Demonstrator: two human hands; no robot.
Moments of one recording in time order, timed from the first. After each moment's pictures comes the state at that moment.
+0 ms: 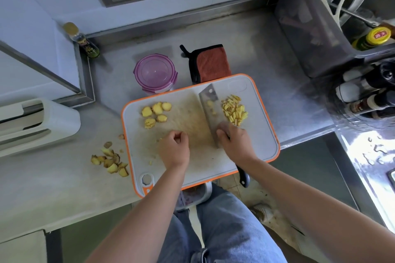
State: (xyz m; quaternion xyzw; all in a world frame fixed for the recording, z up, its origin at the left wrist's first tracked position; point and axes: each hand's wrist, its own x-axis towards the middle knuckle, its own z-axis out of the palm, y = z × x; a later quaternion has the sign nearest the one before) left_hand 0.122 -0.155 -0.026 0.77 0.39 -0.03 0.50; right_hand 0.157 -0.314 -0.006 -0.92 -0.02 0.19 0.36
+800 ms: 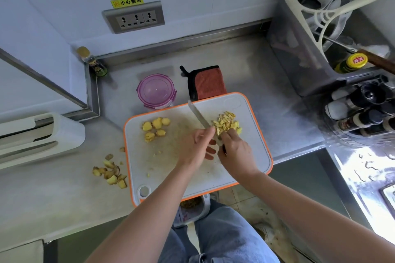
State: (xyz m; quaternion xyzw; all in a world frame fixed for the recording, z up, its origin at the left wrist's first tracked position) left_hand 0.152 -0.189 0.027 0.69 0.24 -0.14 0.67; right_hand 0.157 -0.323 0.024 -0.96 -0.13 0.09 0.21
